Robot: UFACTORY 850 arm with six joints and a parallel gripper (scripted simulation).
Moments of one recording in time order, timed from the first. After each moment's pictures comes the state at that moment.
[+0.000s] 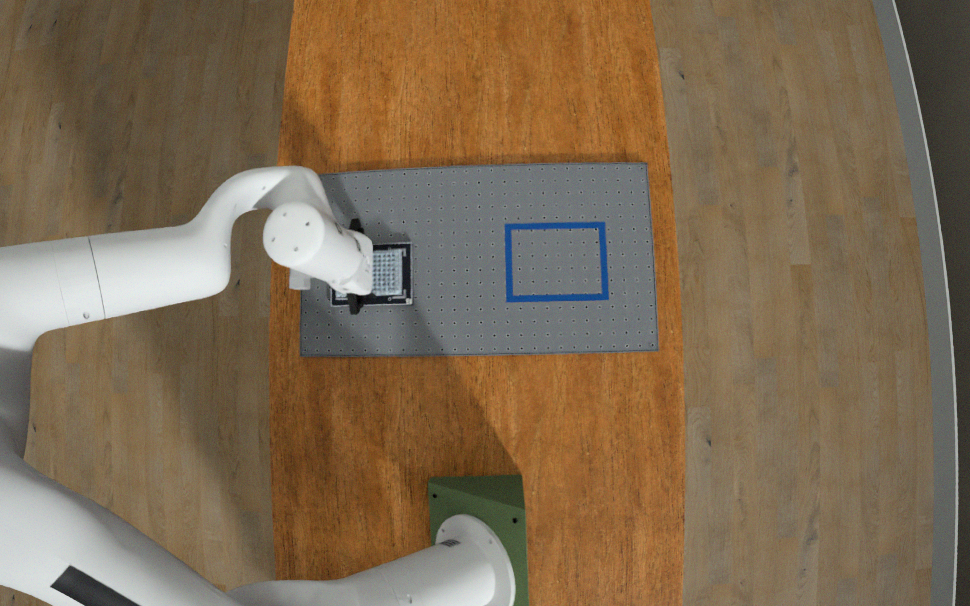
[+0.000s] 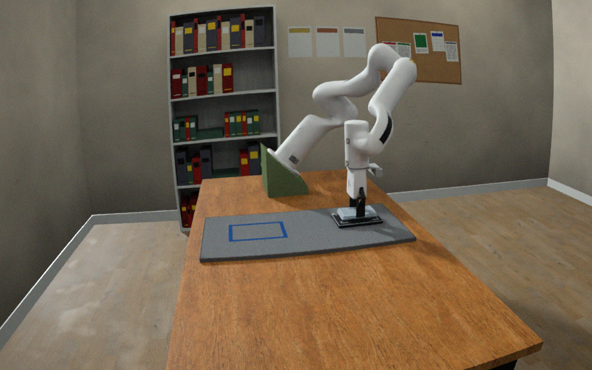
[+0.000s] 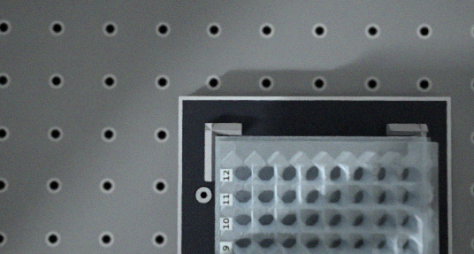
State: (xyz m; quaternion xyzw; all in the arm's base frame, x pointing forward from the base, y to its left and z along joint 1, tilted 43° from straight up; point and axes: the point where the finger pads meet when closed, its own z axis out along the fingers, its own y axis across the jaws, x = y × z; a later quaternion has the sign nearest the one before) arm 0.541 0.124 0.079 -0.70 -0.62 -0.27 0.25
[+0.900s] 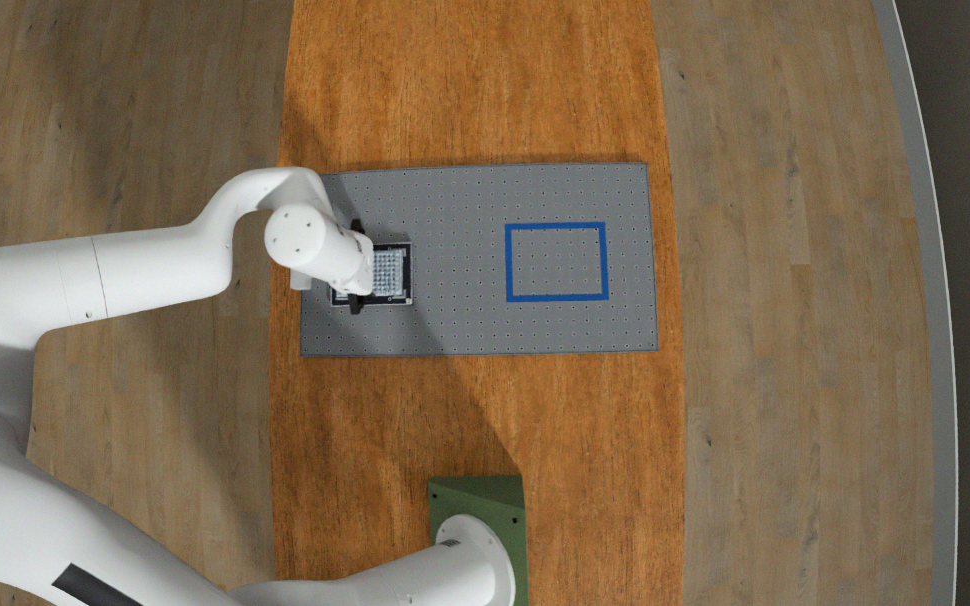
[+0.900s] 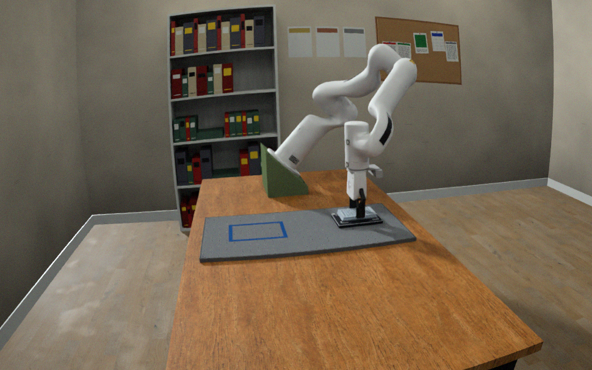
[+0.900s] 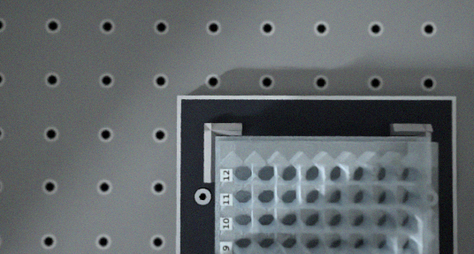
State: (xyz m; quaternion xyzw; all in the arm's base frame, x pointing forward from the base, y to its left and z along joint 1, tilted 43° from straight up) arm 0.542 0.126 0.076 -0.70 -0.62 -0.27 0.25
